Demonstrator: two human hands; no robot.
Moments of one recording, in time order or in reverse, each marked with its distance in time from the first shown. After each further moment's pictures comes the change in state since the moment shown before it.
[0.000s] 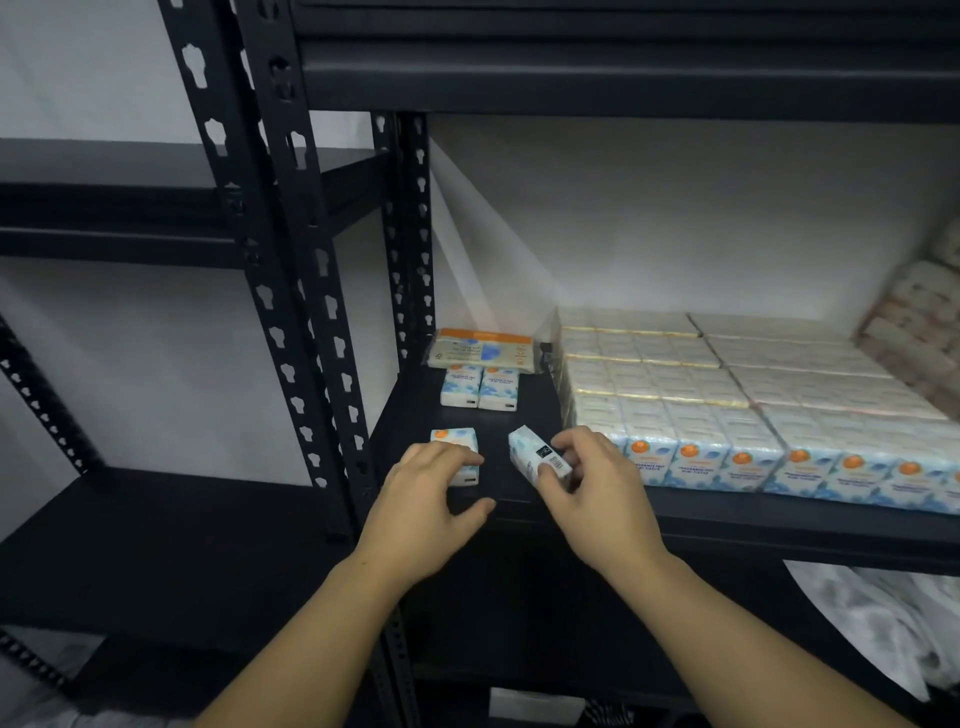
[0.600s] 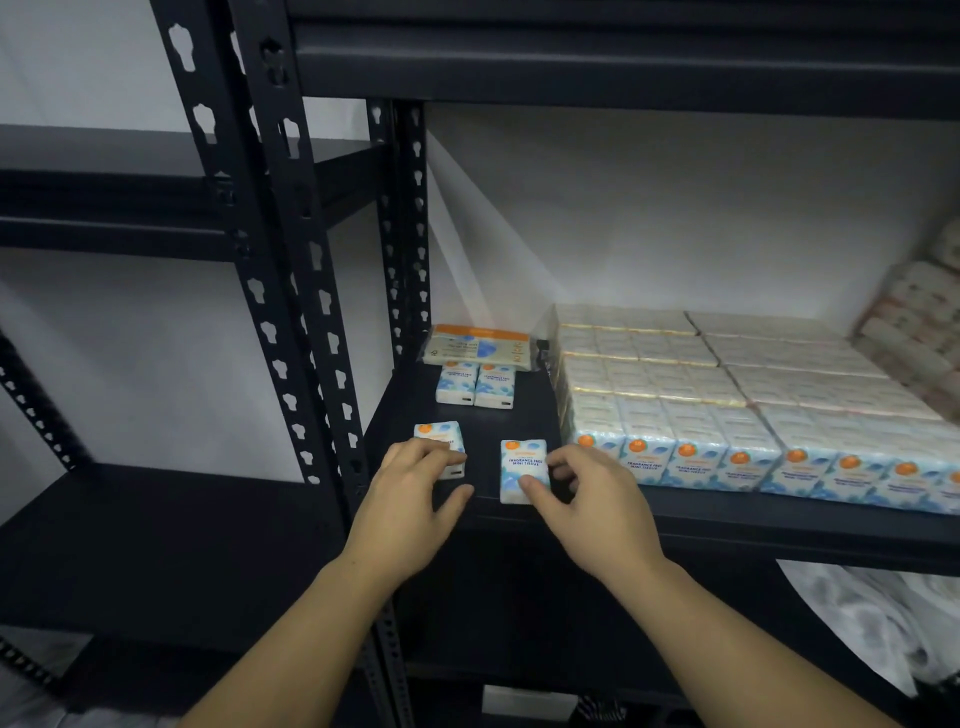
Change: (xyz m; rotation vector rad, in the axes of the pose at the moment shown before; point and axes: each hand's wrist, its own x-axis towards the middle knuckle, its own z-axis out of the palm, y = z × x) left_hand -0.001 -0.016 0.008 0.041 0.039 -0.041; right_hand -0.003 0.009 0.004 -0.129 -0.049 0.027
